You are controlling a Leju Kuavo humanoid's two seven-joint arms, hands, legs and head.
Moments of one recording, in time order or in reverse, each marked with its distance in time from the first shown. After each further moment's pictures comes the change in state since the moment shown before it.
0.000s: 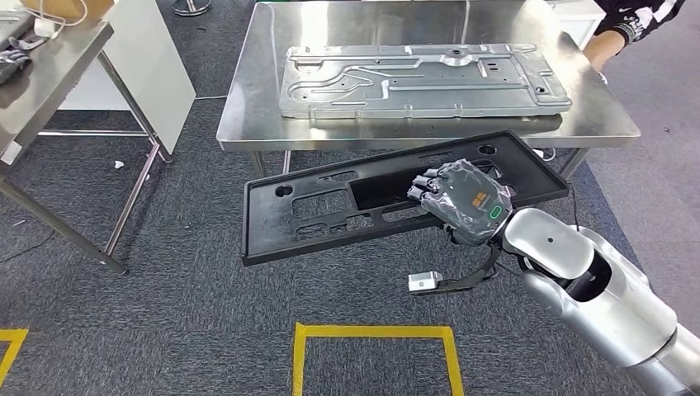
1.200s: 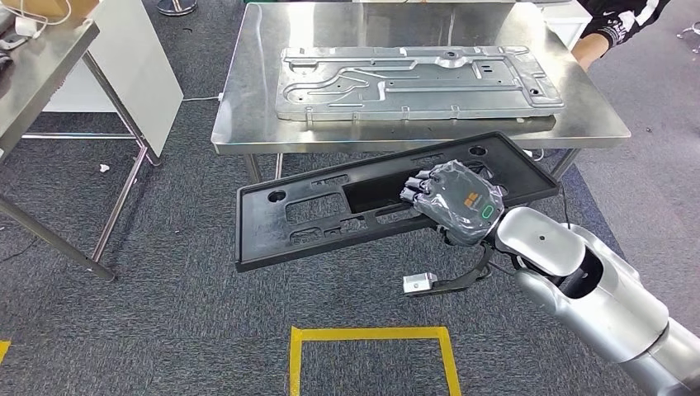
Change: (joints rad) left arm -0.001 -0.001 0.035 0.000 -0.010 0.006 -0.006; right arm -0.034 0.007 0.039 0.022 -0.020 -0.001 0.012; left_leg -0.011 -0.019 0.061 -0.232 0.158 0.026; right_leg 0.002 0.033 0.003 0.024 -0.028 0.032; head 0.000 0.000
